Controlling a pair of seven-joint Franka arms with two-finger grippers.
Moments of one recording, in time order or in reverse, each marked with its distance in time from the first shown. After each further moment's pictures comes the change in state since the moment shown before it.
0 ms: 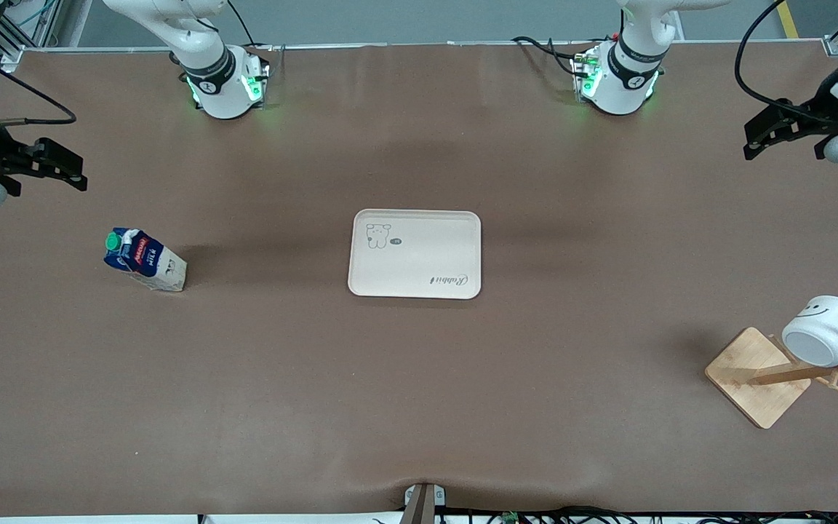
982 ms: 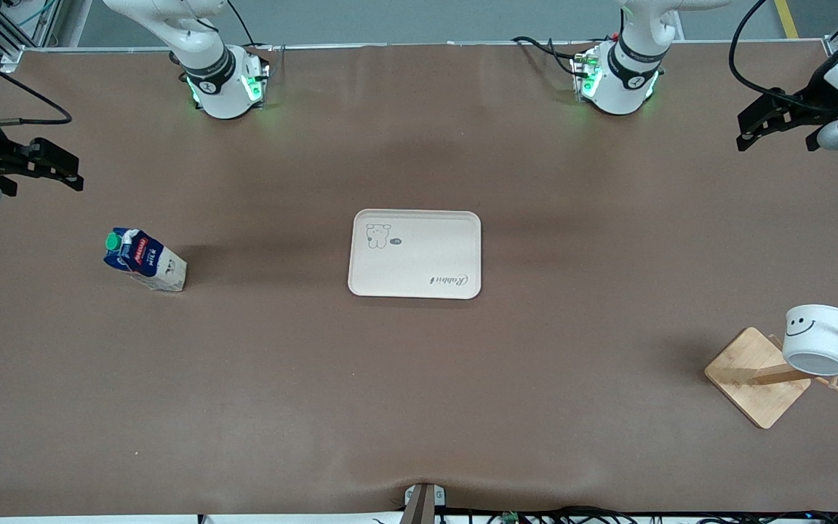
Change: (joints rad) left arm -0.007 -0.020 0.008 -0.027 -0.035 0.010 -0.003; right arm -0.002 0.000 -0.006 0.000 0.000 -0.002 -0.003
